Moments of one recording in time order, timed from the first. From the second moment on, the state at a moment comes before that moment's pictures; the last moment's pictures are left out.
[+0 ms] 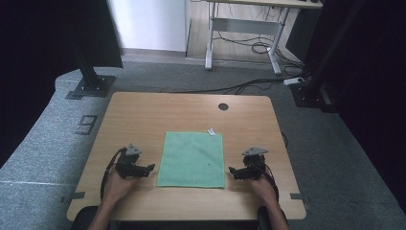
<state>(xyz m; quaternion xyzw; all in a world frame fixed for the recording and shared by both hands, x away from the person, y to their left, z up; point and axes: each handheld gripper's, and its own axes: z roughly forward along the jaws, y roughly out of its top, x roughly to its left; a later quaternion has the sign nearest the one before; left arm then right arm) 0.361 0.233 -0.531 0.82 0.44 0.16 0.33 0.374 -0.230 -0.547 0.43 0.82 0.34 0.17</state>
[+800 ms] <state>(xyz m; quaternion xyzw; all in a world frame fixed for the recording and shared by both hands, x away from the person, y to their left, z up) 0.360 0.243 -0.549 0.83 0.44 0.16 0.31 0.371 -0.239 -0.557 0.43 0.81 0.34 0.18</state>
